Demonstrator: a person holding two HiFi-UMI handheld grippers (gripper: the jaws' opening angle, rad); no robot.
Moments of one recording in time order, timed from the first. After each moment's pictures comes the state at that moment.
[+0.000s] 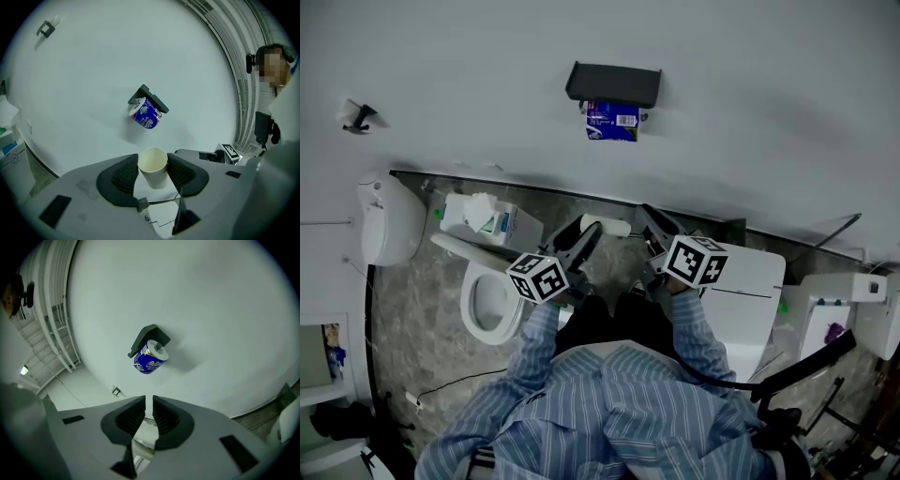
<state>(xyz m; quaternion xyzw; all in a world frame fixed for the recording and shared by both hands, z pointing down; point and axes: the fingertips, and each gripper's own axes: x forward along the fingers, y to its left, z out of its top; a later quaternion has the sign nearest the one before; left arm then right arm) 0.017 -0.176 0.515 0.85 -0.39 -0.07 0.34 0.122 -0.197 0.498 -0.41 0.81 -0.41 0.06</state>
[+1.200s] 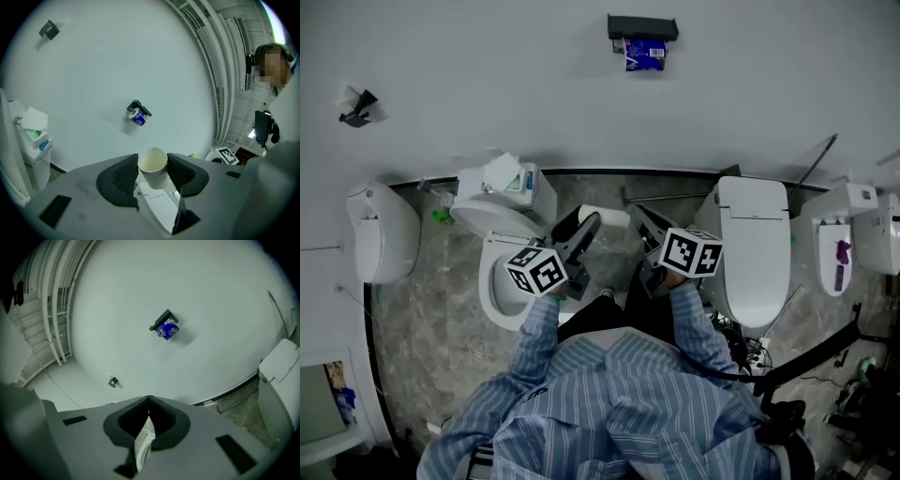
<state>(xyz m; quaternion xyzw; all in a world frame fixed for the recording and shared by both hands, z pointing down) -0.138 0.004 0.510 0.89 -0.30 -0.08 0.33 -0.038 0.014 0.522 -0.49 0.77 -0.42 0.04</state>
